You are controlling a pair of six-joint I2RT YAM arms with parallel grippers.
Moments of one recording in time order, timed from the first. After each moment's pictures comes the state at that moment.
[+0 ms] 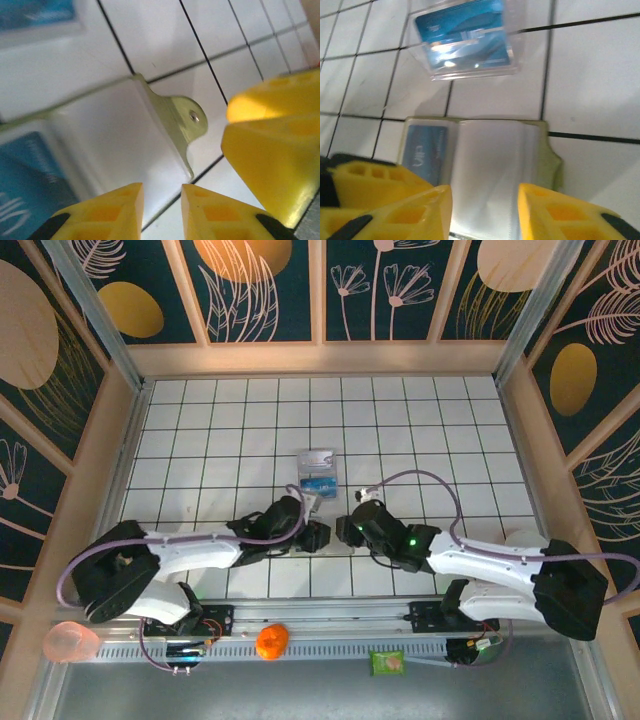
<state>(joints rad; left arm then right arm) -0.96 1.39 0.54 0.17 0.12 -0.74 1.03 1.15 0.53 -0.12 0.19 0.83</state>
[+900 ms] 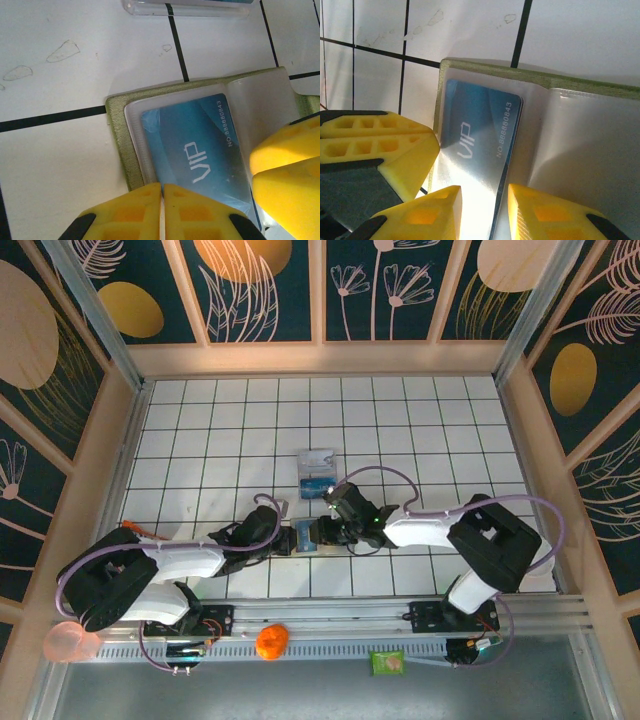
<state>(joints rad) -0.86 1.35 0.34 0.22 0.02 -0.77 0.93 1.59 0.67 0.06 -0.28 0.84</state>
